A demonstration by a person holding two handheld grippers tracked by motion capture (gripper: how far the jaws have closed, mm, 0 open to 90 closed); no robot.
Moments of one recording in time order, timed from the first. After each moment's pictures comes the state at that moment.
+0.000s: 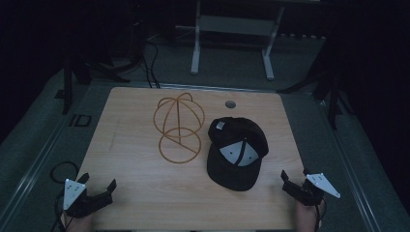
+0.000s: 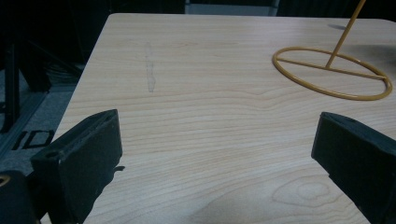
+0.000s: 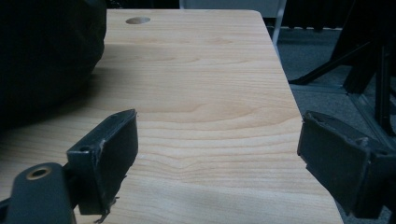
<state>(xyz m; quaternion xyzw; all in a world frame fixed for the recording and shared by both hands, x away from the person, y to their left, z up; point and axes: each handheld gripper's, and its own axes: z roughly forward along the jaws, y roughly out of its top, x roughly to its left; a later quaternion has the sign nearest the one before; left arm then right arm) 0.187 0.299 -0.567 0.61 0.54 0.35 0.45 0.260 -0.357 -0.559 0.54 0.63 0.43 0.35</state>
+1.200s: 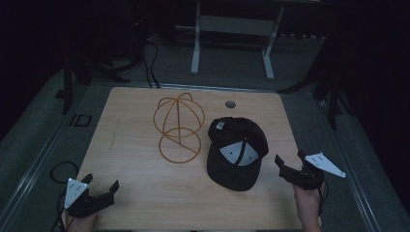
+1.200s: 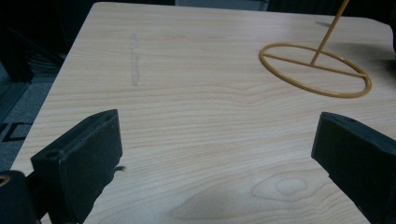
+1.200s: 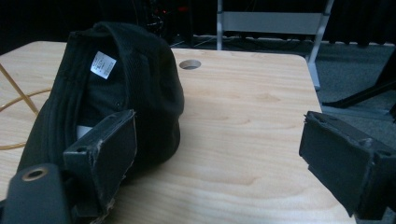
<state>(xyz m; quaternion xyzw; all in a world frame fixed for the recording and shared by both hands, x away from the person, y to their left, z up) 0.187 0.293 -0.564 0.62 0.55 0.32 0.46 0.276 -0.321 -0.472 0.50 0.66 0.47 0.32</state>
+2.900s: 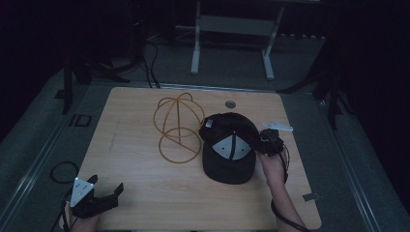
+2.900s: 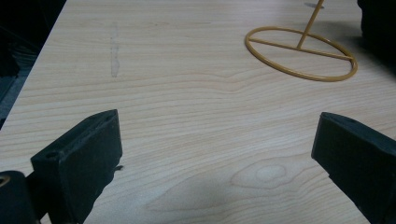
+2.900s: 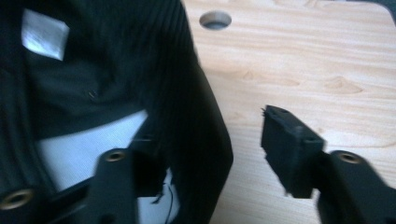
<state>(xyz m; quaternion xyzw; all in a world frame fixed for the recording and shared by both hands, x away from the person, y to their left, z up) 0.187 0.283 -0.561 0.65 0.54 0.30 0.45 0.382 -0.238 -0.485 0.54 0.72 0.36 0.24</state>
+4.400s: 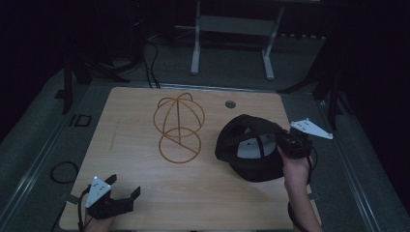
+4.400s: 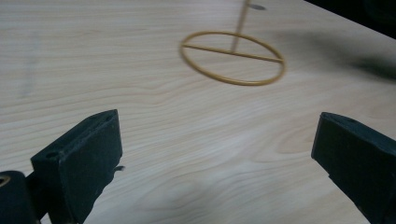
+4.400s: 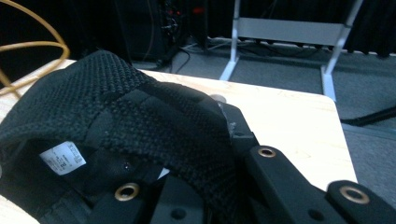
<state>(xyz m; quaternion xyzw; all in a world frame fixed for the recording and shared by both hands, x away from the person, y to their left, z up) 0.187 0.234 -0.544 0.69 0.49 0.25 0.48 0.320 -0.270 -0.399 0.48 0.68 0.47 0.30</state>
